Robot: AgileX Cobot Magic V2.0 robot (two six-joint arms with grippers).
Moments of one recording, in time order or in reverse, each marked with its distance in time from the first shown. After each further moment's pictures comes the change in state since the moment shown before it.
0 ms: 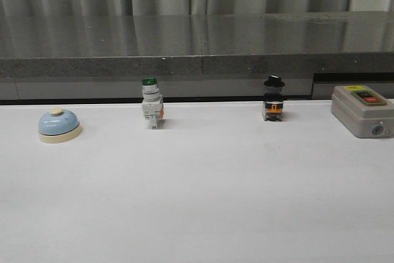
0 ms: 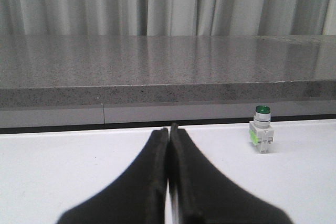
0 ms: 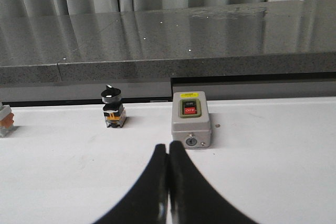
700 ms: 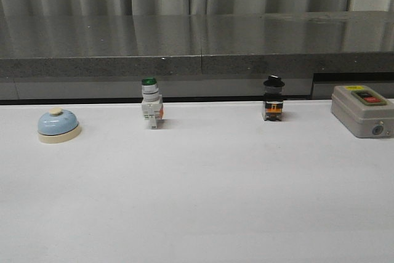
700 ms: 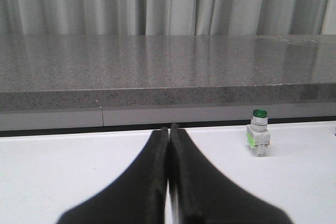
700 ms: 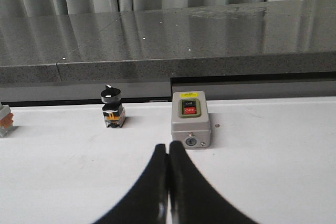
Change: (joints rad) left arm 0.000 0.022 -0.071 0.000 0.068 0.000; right arm 0.000 0.000 0.000 0.000 0.000 0.000
